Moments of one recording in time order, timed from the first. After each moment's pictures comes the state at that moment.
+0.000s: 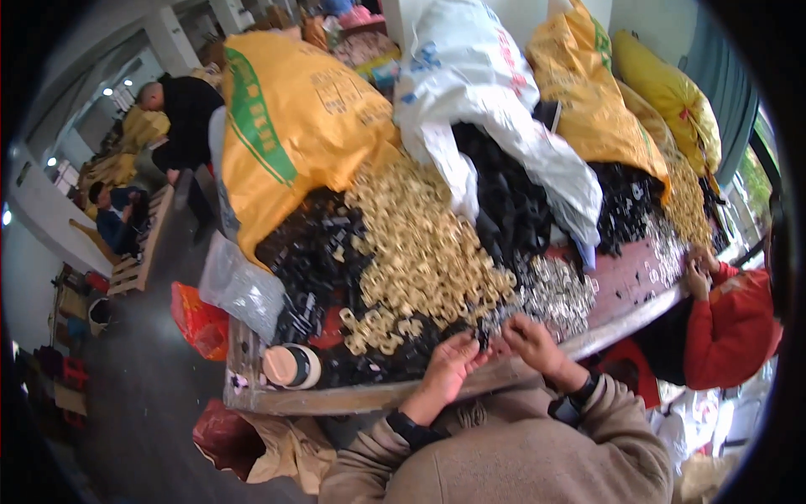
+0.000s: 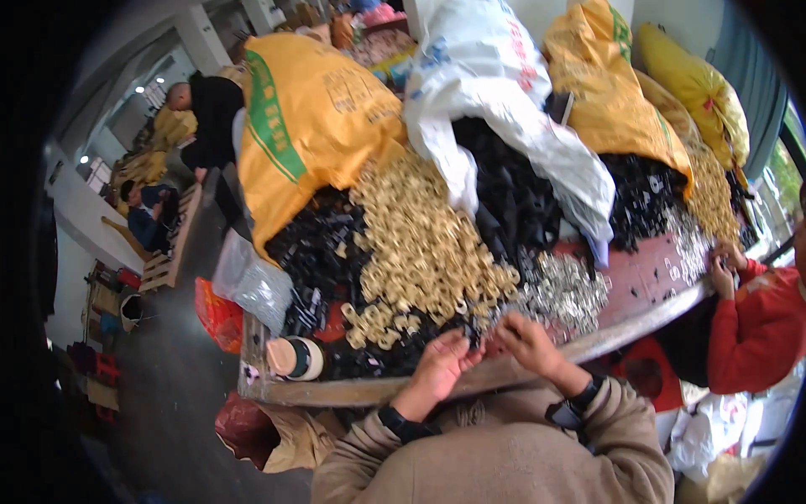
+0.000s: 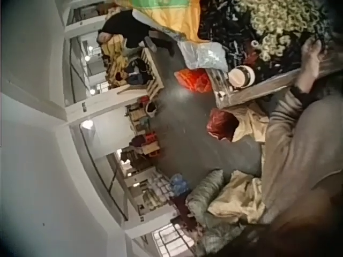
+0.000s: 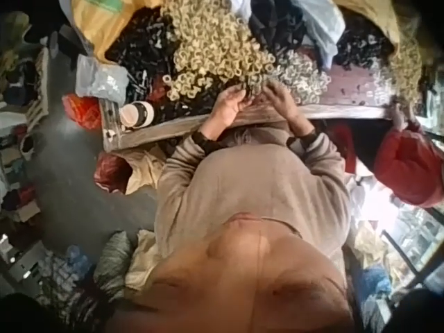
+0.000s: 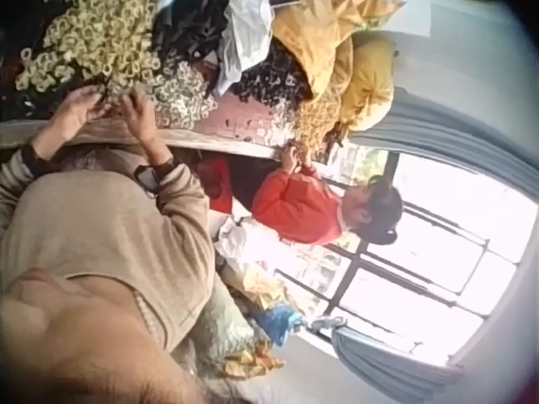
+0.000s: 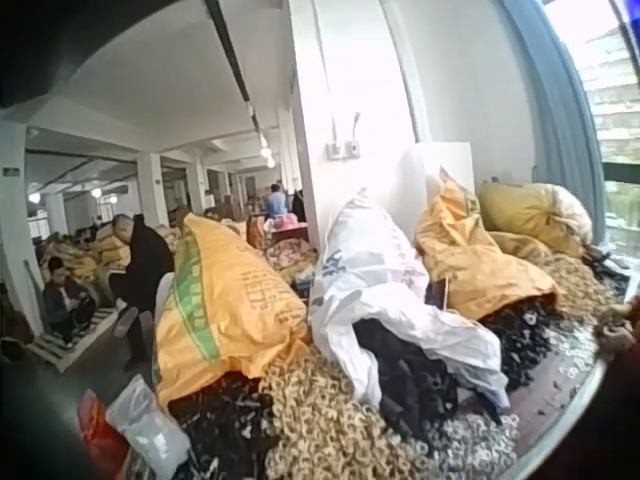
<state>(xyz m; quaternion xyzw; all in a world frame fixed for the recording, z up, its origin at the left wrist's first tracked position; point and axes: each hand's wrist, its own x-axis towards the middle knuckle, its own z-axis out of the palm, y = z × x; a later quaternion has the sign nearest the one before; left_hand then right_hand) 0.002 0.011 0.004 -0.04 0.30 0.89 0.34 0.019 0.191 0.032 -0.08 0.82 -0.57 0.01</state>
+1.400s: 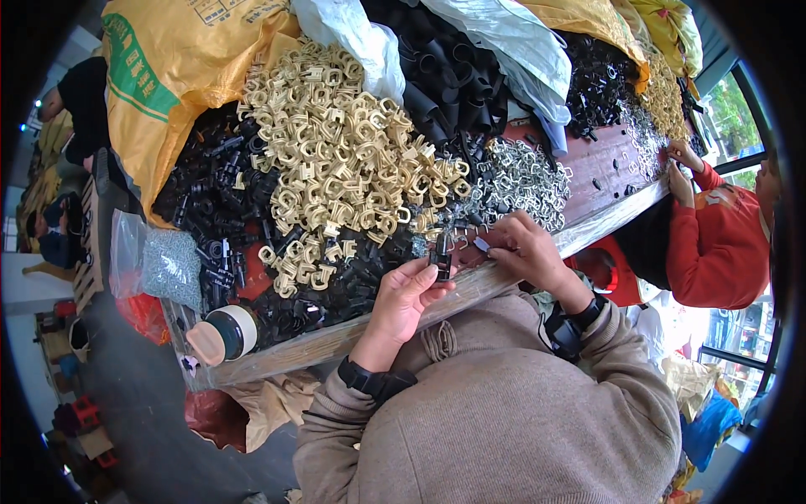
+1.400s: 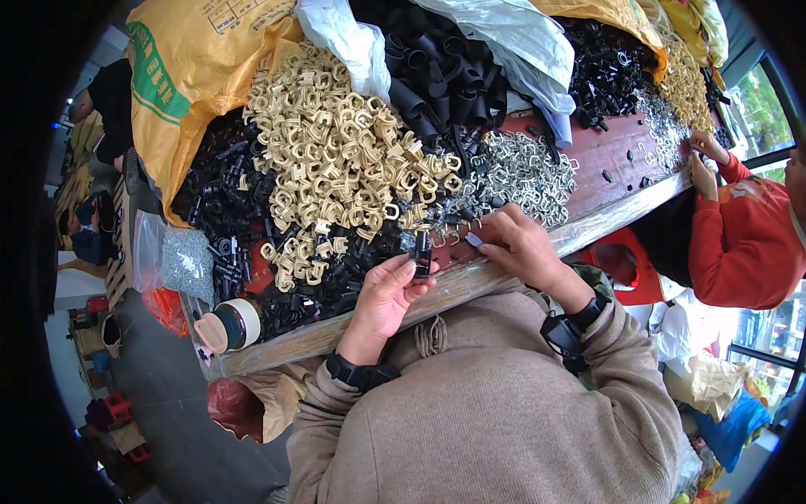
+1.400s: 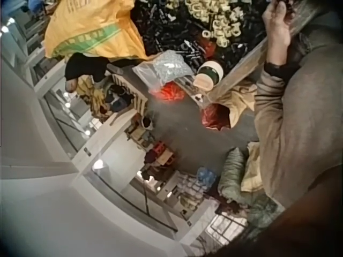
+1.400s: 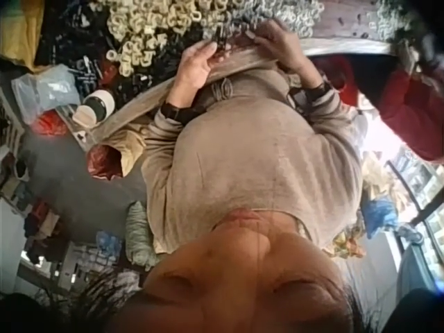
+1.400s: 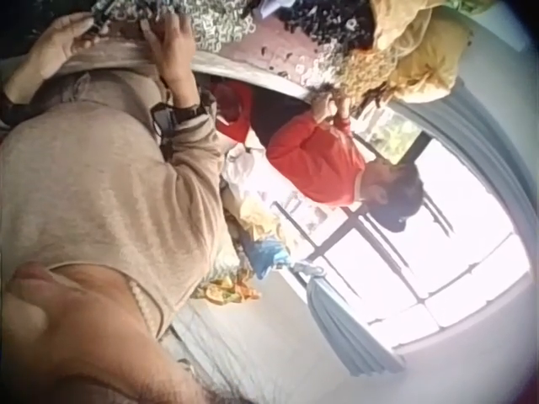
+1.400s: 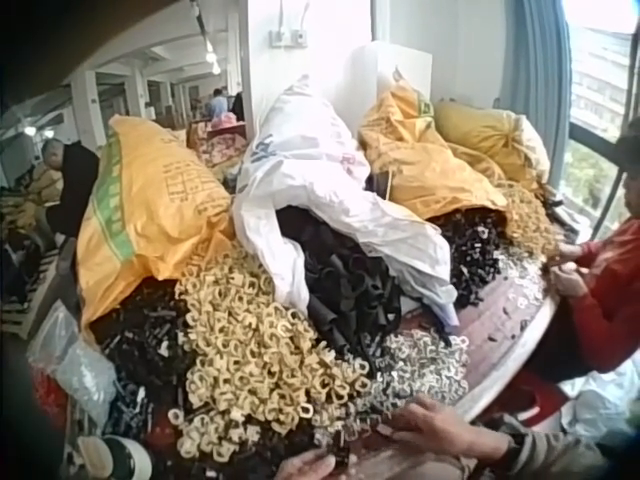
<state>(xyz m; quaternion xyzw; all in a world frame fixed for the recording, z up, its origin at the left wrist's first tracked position) -0.003 0.007 -0.004 -0.05 0.36 0.84 0.41 0.032 0.232 0.021 -0.03 0.92 -0.38 -0.04</state>
